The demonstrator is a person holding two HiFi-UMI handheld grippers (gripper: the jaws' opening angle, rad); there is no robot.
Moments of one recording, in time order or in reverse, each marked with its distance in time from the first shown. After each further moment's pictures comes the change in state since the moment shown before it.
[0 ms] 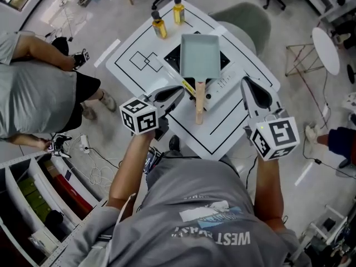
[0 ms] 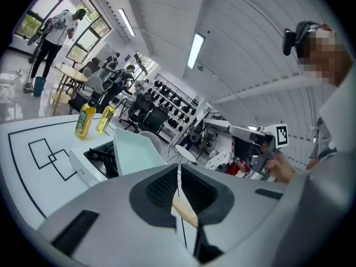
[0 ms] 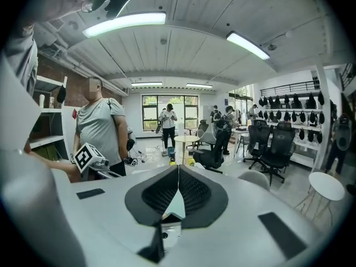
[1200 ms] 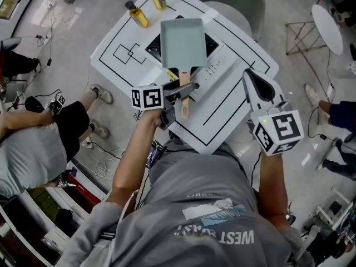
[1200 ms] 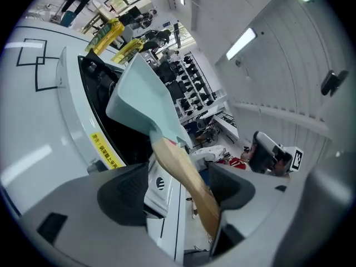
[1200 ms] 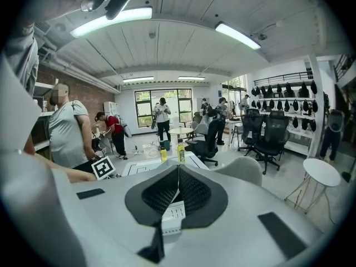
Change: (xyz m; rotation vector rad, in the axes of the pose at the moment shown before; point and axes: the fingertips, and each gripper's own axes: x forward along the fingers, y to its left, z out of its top) left arm 0.097 0.031 -0.098 -0.435 0.200 -0.054; right arm -0.013 -0.056 -0.054 0.075 0.078 -0.033
